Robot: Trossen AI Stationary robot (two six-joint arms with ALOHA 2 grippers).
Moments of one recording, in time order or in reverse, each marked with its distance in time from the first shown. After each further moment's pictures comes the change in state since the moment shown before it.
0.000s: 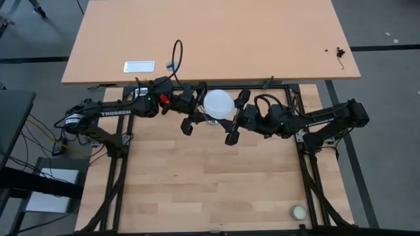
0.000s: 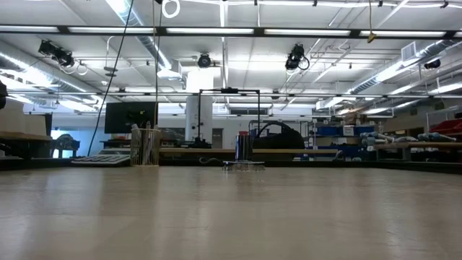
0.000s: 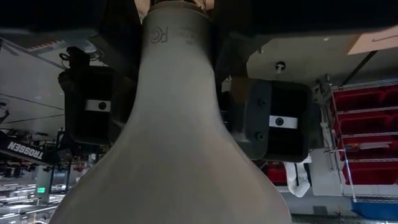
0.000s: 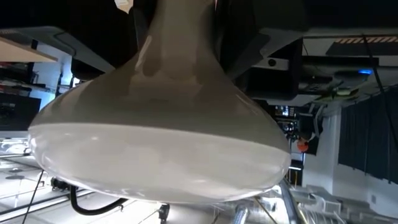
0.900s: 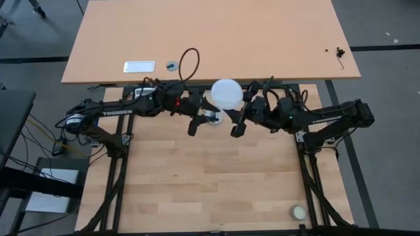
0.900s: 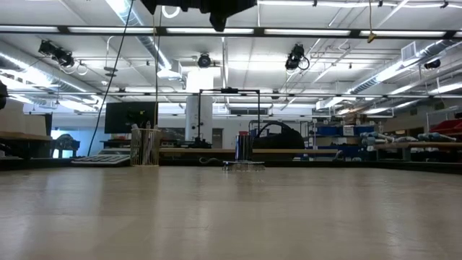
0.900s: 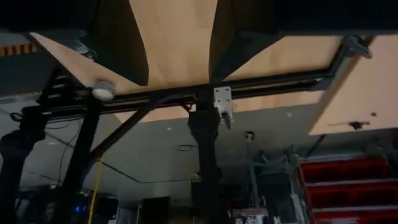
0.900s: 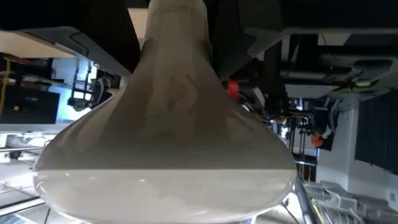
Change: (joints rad) left arm 0.020 0.005 -0.006 -0.294 -0.149 0.132; right arm -0.040 -0.081 0.006 -0.086 0.027 -0.017
